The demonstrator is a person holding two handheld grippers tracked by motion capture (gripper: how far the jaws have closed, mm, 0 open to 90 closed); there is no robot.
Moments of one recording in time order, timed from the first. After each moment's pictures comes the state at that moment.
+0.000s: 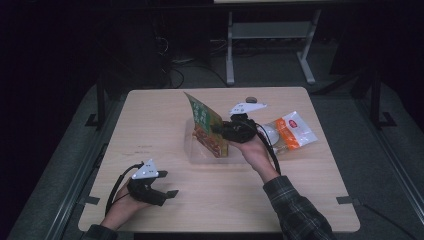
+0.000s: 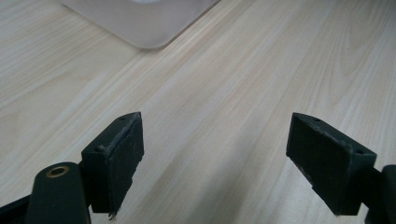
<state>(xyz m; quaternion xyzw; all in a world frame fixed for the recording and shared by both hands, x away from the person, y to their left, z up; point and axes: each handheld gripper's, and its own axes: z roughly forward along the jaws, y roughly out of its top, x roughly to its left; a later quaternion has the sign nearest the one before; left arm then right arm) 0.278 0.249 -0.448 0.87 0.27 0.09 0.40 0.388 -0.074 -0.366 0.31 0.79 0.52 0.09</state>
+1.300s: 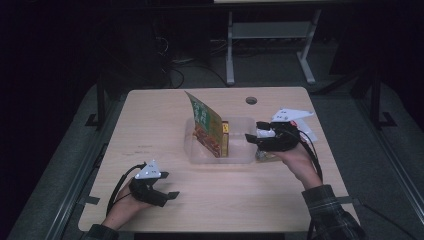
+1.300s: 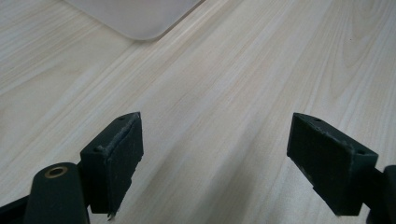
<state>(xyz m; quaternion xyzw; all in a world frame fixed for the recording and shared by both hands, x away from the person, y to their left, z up) 0.280 0.246 -0.452 0.88 0.27 0.08 0.39 0.352 -0.174 -0.356 0.33 0.79 0.49 0.15</state>
